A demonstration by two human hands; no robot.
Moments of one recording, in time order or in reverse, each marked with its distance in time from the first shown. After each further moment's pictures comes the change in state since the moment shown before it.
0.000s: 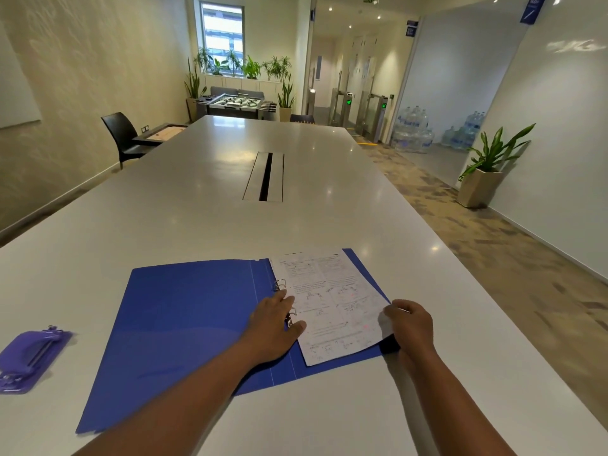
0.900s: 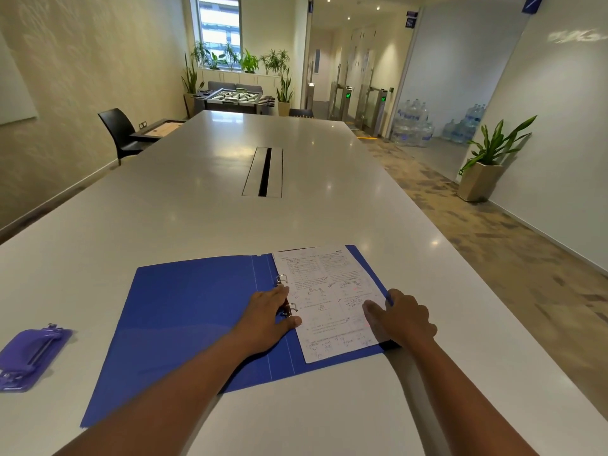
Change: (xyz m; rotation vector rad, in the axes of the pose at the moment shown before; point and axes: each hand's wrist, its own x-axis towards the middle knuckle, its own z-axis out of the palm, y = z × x) left_hand 0.003 -0.015 -0.013 -0.087 0.049 0.173; right_hand 0.014 -0.002 0.004 -0.962 -0.108 -0.262
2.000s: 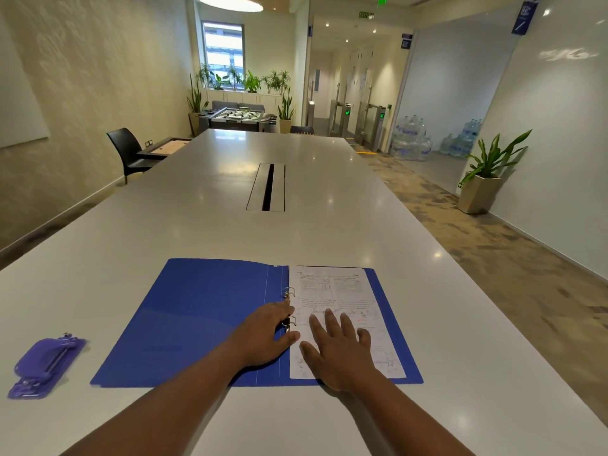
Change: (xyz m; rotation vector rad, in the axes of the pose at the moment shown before) left_hand -0.014 -0.011 -0.008 0.145 -0.025 -0.003; right_hand -0.072 -0.063 0.069 -0.350 -0.213 -0.474
